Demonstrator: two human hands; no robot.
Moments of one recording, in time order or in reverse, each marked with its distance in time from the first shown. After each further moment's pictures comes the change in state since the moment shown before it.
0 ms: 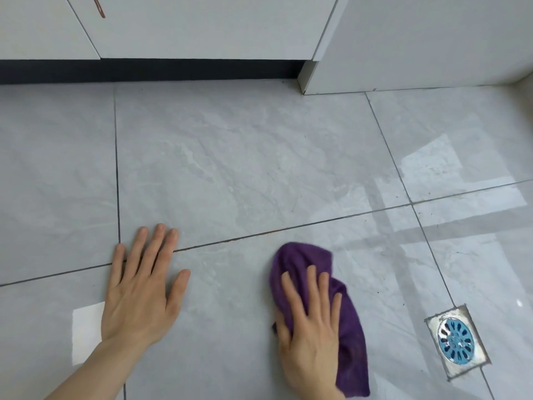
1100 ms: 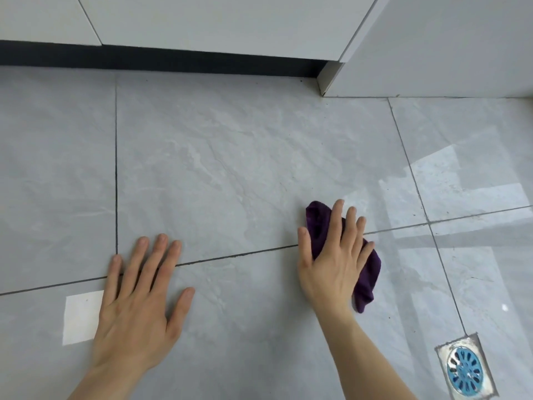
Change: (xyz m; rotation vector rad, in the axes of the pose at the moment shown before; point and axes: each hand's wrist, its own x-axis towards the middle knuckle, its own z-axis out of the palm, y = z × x) left_hand 0.003 0.001 -0.006 -0.011 -0.054 -0.013; right_hand 0.146 -0.008 -0.014 -0.006 0.216 0.239
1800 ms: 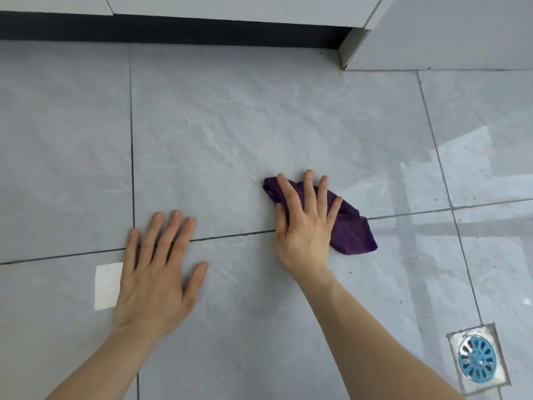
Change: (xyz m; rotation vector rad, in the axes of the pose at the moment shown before) left_hand 0.000 0.002 -0.002 0.038 -0.031 -0.012; right_hand 0.001 -0.046 0.022 0.063 -0.124 -0.294
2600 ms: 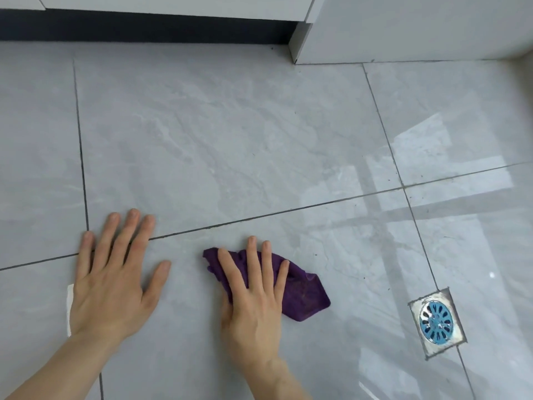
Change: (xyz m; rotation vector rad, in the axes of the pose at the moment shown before) left_hand -0.001 -0.001 0.005 -0.041 0.053 0.005; right_hand -0.141 -0.019 -0.001 0.066 -0.098 0.003
